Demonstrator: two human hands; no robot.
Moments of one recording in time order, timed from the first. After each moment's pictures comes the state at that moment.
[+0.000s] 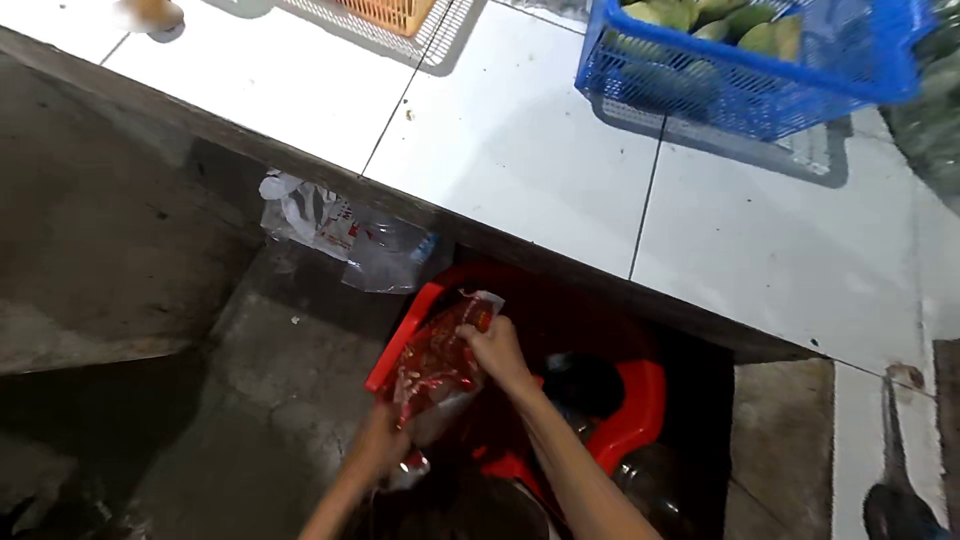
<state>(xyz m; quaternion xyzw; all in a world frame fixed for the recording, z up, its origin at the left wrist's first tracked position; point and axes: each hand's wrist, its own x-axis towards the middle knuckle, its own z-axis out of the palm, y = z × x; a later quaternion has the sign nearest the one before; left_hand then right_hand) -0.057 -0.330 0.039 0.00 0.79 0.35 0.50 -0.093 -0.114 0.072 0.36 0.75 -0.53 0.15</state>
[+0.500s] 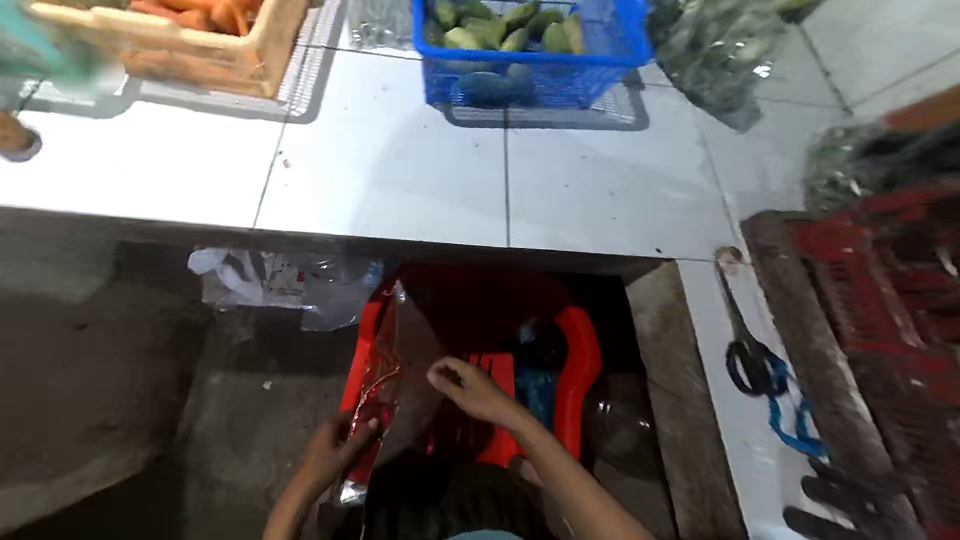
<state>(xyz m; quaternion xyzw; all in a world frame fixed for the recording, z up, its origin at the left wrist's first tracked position) -0.078 -0.353 0.023 0.06 0.79 0.36 0.50 0.016 -0.072 0.049 0.23 0.74 -0.58 0.24</state>
